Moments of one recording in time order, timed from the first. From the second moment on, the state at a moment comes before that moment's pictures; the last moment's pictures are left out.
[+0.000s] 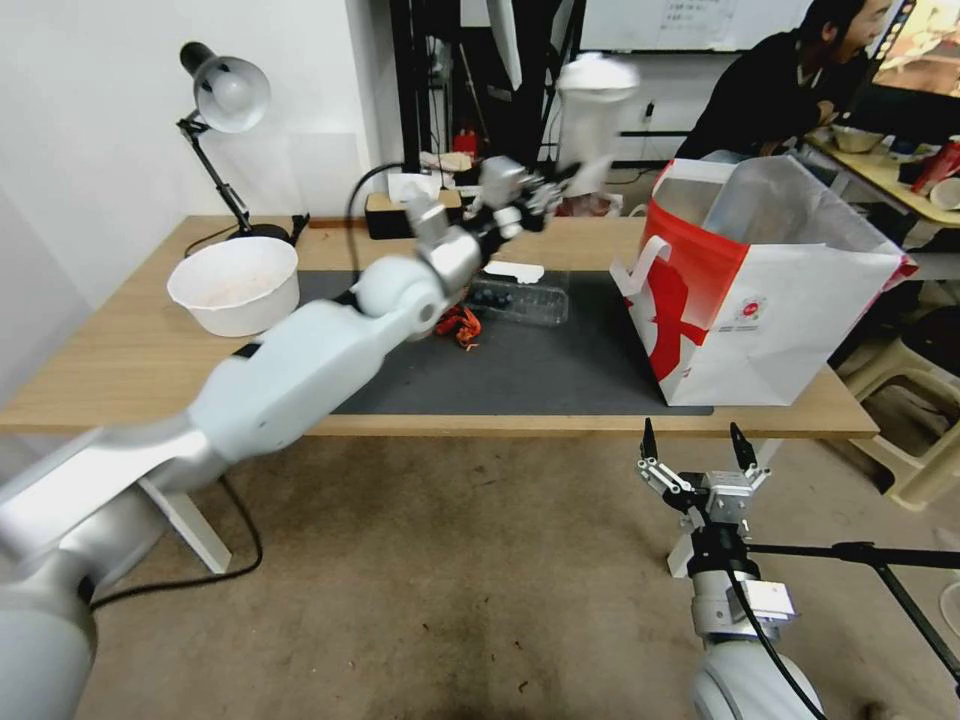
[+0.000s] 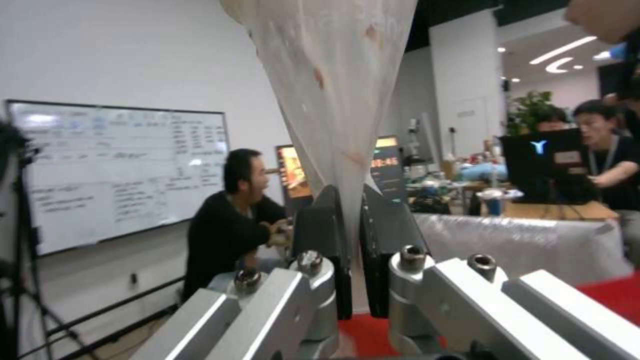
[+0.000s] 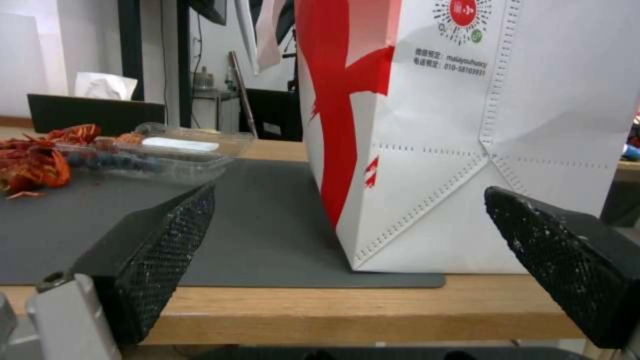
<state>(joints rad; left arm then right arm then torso) -0.05 -1.18 0.60 -1.38 -1.08 -0.16 0.17 -1.64 1.30 0.44 2.08 0.05 0.22 0.33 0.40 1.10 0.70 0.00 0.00</state>
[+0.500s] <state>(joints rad) -0.26 -1.33 0.85 -1.23 -1.16 -0.10 0.20 -1.64 1.31 0.45 2.08 0.04 0.22 0.33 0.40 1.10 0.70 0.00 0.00</state>
